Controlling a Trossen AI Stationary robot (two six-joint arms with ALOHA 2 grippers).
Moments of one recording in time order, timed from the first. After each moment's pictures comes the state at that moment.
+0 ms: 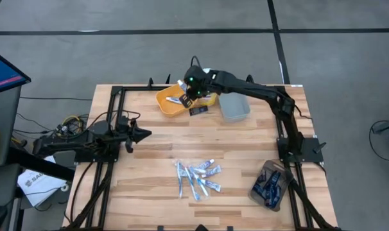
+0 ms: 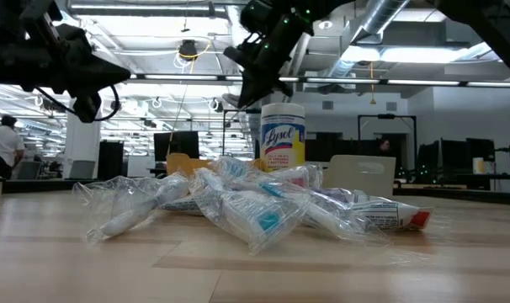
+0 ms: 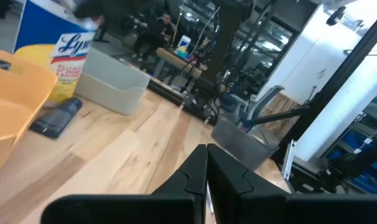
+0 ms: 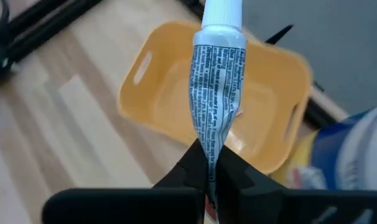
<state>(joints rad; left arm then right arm) 0.12 0.06 0.01 0.05 -0.02 -0.51 -0.36 2.08 2.00 -0.80 0.09 0.32</state>
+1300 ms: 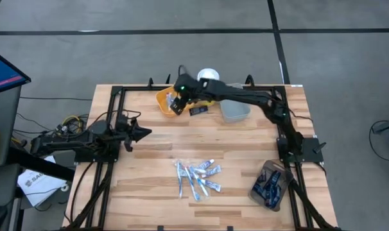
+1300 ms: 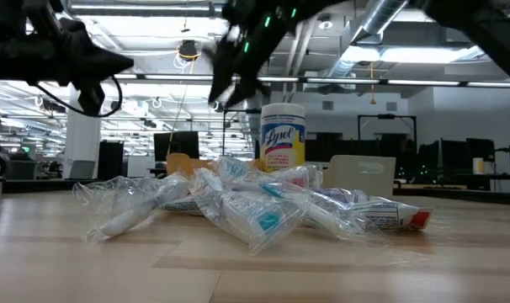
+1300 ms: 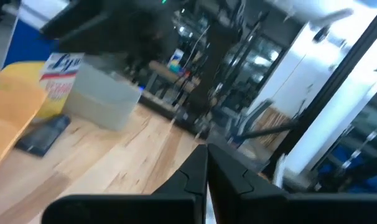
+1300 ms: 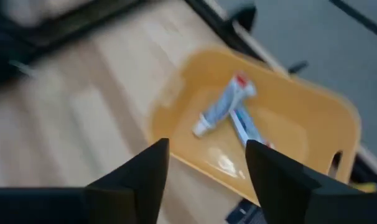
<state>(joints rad) 0.12 0.12 0.01 0.19 -0.02 -0.53 -0.28 2.17 2.08 -0.71 0.14 0.25</state>
